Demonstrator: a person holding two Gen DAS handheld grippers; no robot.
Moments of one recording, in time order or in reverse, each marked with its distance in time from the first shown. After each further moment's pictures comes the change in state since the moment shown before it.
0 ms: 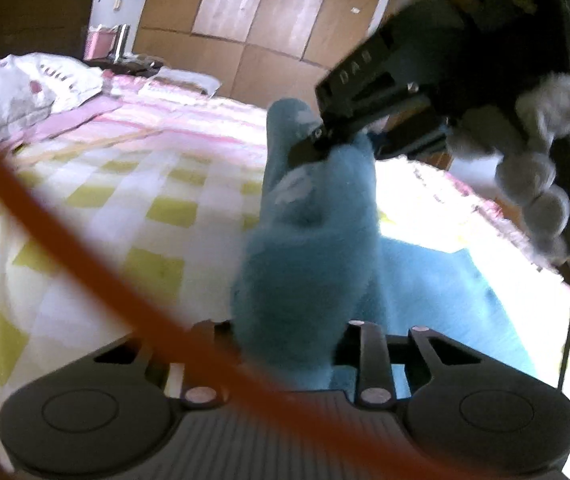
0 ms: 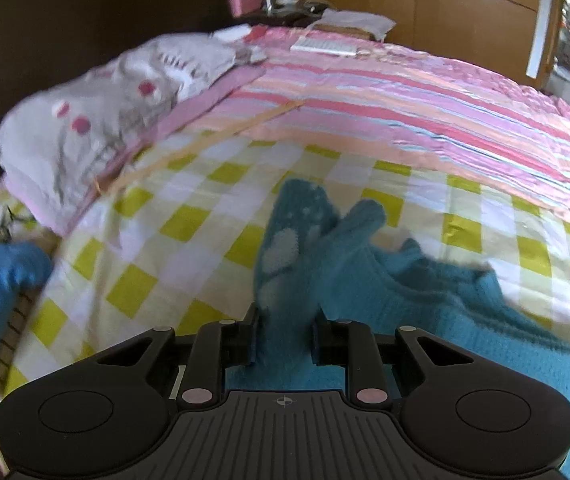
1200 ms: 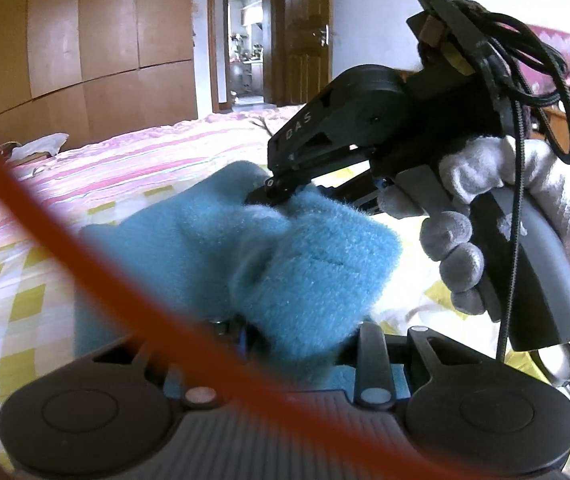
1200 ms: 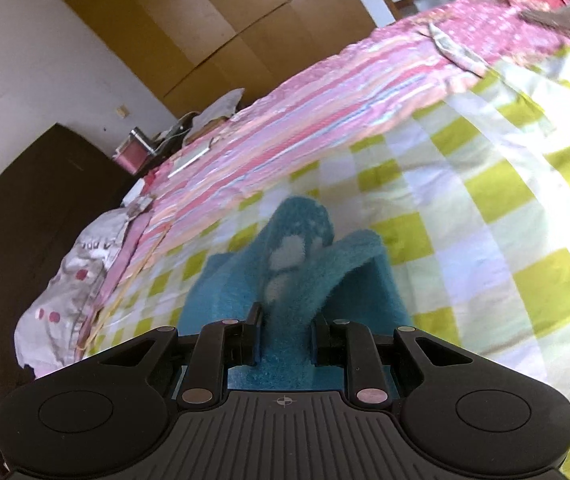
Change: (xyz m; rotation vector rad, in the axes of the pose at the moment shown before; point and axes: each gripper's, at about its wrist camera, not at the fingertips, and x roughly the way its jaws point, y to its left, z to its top) left arm 0.072 -0.250 -0.042 0.478 0.099 -0.134; right arm -0.087 -0.294 -0.151 0.600 -0.244 0.110
